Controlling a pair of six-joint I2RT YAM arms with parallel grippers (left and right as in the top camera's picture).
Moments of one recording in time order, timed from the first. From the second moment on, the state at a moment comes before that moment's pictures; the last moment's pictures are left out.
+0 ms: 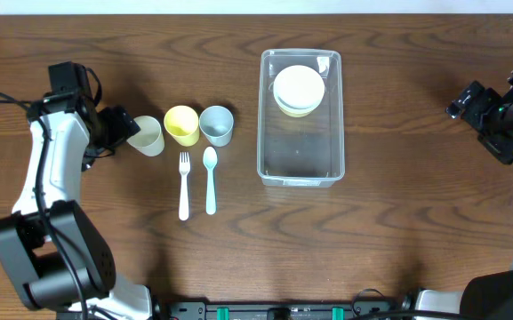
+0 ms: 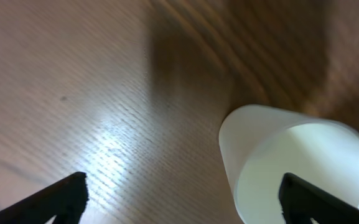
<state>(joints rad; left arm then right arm) 0.25 1.75 1.31 -0.90 0.00 -0.41 -0.33 1.54 1.53 -1.17 -0.14 0.44</state>
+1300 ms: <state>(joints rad) -0.51 1.45 1.45 -0.87 0.09 -0.15 -0.33 1.54 1.53 -1.17 -0.14 0.44</state>
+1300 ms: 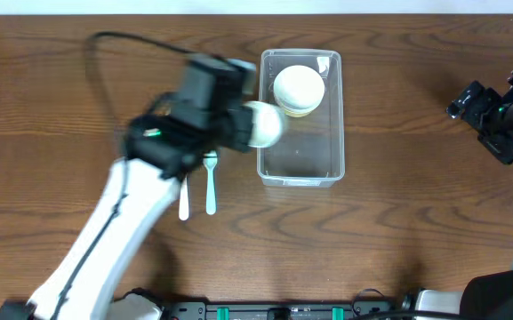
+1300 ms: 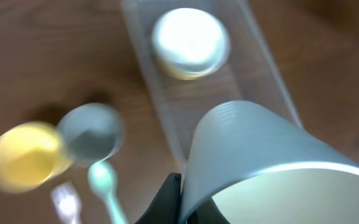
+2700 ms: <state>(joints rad) -0.52 2.08 1.69 -0.86 0.02 -0.16 -0.33 1.54 1.53 -1.17 -0.14 0.44</state>
